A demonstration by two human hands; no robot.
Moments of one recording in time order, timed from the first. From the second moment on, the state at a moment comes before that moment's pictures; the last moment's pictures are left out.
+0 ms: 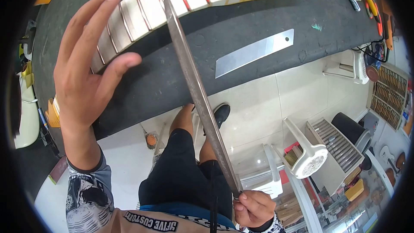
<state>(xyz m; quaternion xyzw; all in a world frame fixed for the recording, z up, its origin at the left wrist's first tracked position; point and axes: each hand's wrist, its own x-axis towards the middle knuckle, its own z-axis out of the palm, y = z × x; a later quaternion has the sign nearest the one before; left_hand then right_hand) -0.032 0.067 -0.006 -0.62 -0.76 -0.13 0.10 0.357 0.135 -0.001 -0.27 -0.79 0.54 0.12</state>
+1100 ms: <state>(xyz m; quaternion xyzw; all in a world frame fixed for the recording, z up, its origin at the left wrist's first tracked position) -0.027 0.069 0.000 -0.53 -0.83 -0.16 0.00 0.158 0.211 0.010 -0.29 -0.75 0.58 0.12</state>
